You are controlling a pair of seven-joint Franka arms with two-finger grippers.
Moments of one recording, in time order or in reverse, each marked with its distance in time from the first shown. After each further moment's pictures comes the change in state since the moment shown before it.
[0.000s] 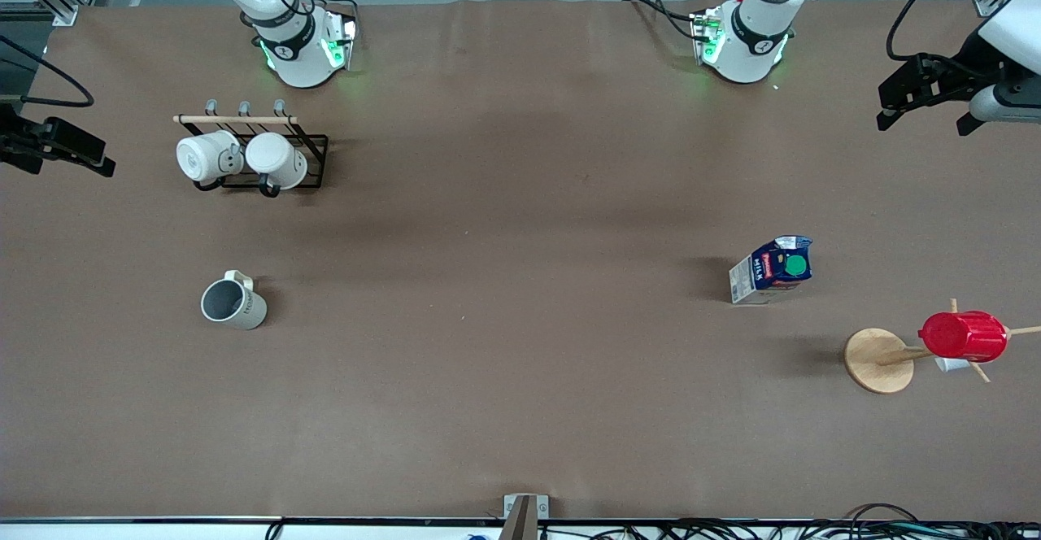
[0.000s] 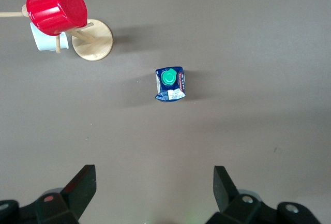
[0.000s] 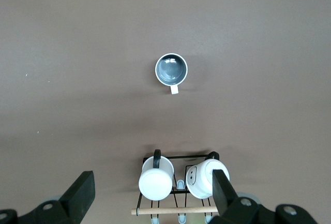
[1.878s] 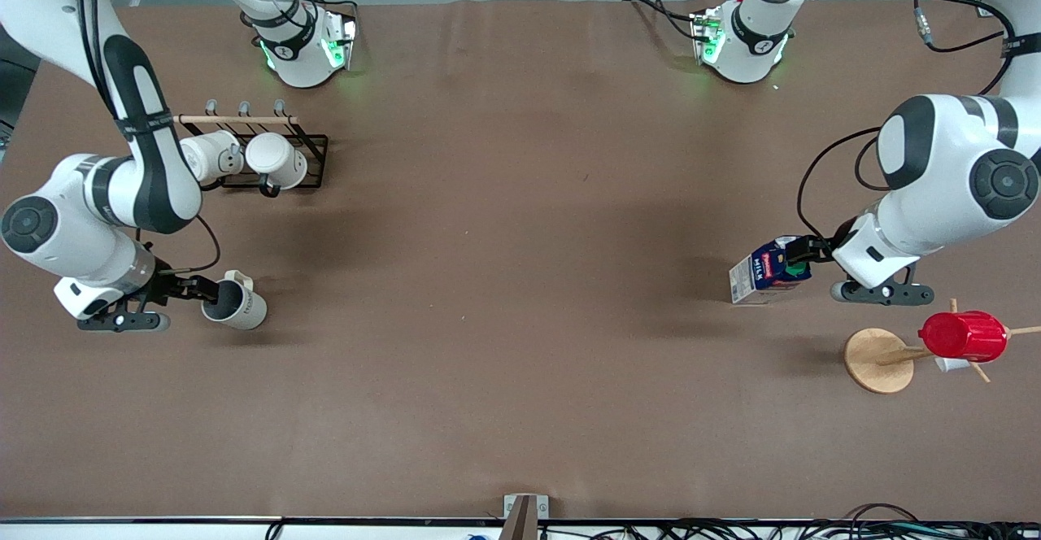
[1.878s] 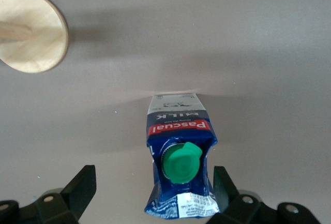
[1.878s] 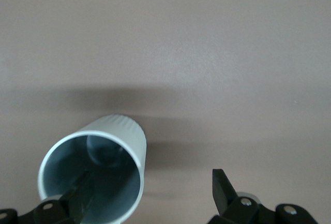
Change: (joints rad) left arm 0.021 0.355 -0.008 -0.288 0.019 0.522 -0.036; right arm 0.001 0.378 -0.100 -0.521 0.000 1.015 -0.189
